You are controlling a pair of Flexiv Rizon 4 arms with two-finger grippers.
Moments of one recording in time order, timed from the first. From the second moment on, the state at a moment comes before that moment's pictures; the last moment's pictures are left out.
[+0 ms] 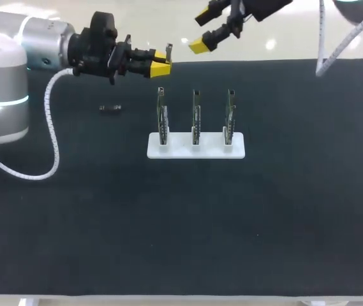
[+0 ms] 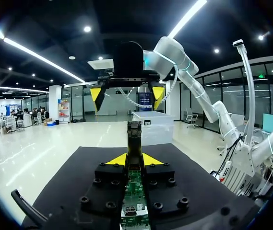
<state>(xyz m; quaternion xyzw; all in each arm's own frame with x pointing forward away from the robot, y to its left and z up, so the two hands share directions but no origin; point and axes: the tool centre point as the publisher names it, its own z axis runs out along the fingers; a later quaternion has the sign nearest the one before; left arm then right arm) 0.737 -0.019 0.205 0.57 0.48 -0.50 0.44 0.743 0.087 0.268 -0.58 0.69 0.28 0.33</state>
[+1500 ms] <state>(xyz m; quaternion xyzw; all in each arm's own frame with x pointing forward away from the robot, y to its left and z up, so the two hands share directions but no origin) 0.737 -0.019 0.205 0.57 0.48 -0.50 0.44 0.744 0.137 0.249 -0.58 0.69 0.28 0.34</state>
